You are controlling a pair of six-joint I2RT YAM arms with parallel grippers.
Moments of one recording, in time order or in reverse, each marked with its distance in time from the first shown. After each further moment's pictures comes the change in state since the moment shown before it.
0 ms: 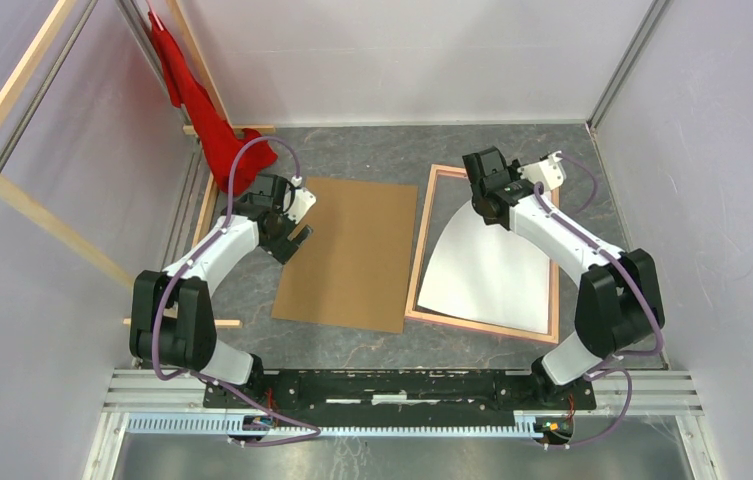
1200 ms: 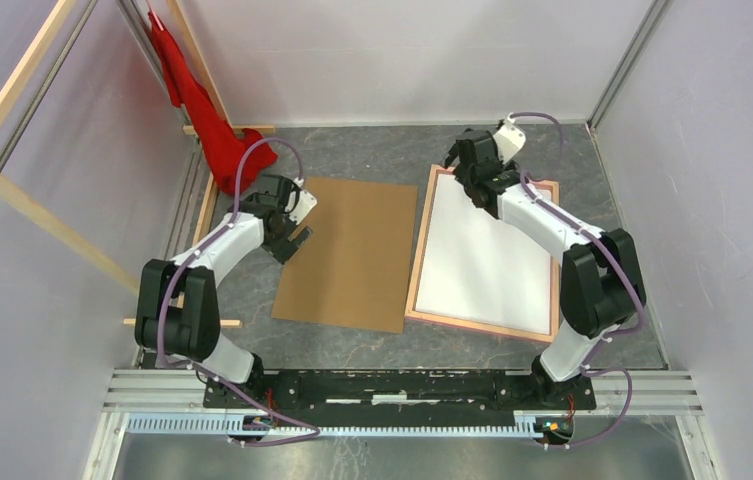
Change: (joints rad) left arm -0.010 0.048 0.000 0.018 -0.066 0.000; right arm -0.010 0.131 0.094 0.254 -0.325 -0.547
